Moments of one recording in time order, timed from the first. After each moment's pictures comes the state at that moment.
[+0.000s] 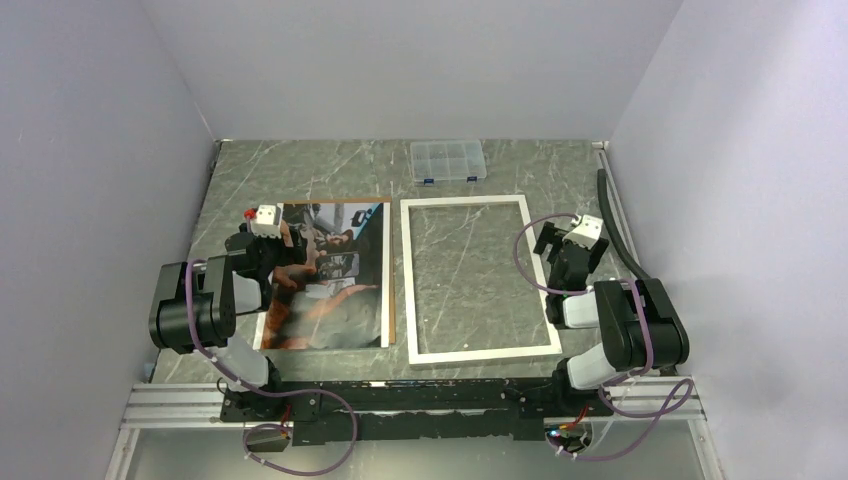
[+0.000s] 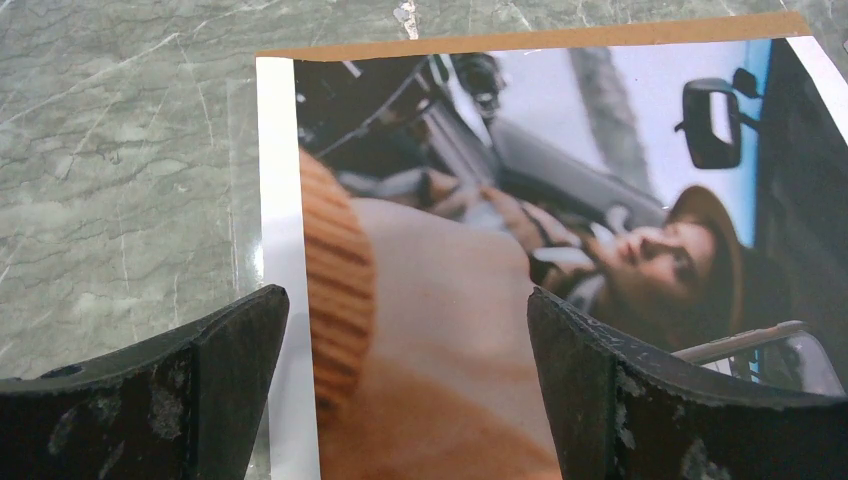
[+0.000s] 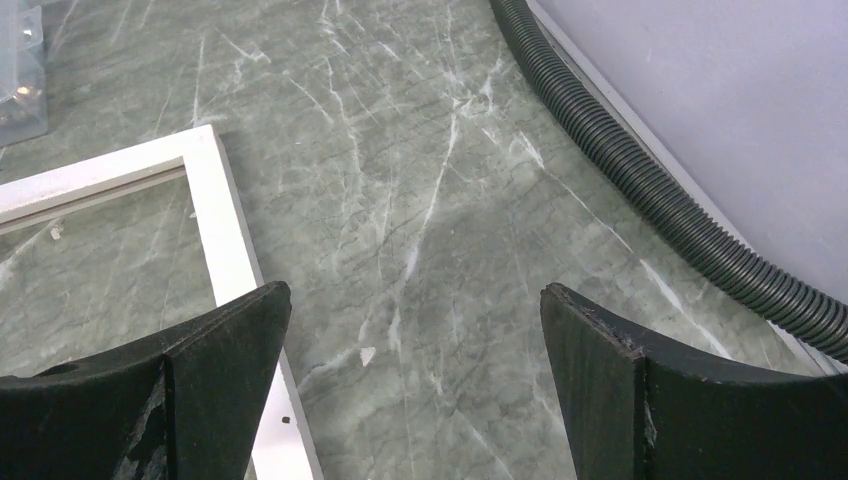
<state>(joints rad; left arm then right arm) 0.17 1.63 0.38 0.92 0.32 0.03 0.05 1.49 0.23 1.10 0.41 0.08</state>
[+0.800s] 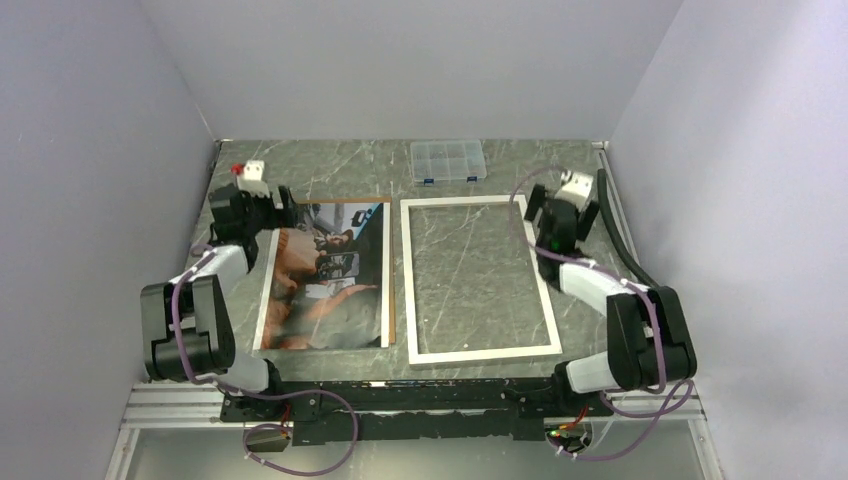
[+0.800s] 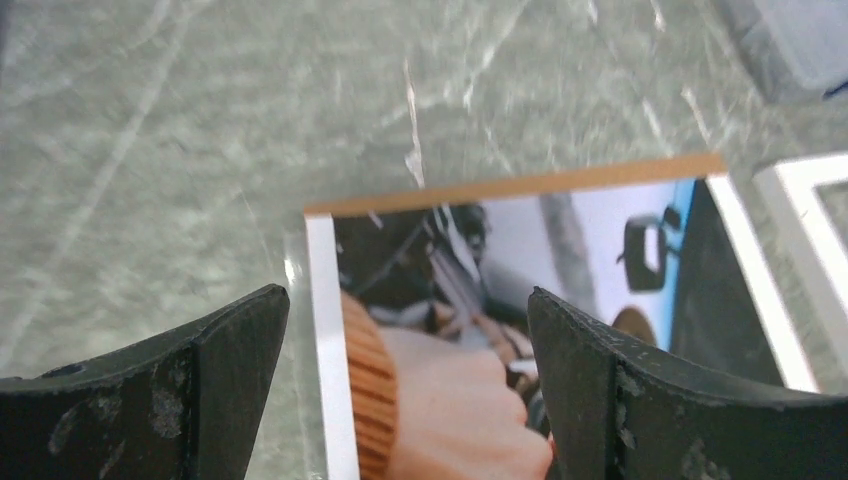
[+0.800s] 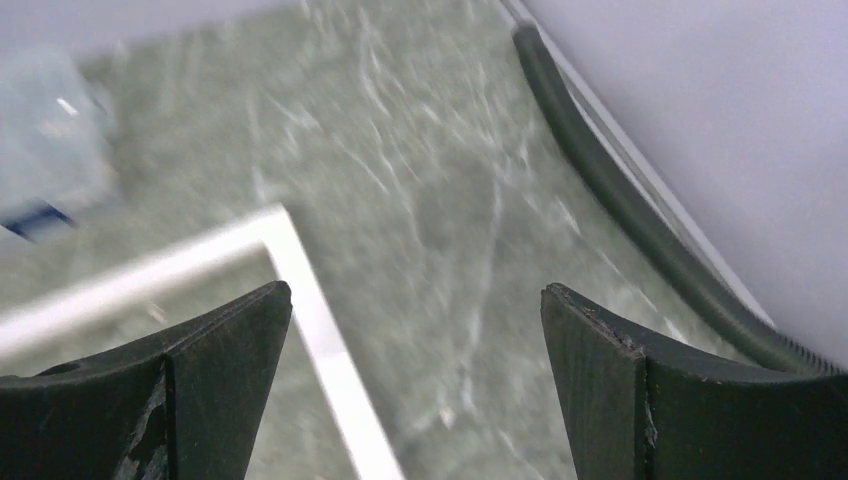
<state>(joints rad) 0.18 1.49 0.68 0.43 0.33 0.03 0.16 1.40 0.52 0.61 0.58 0.12</state>
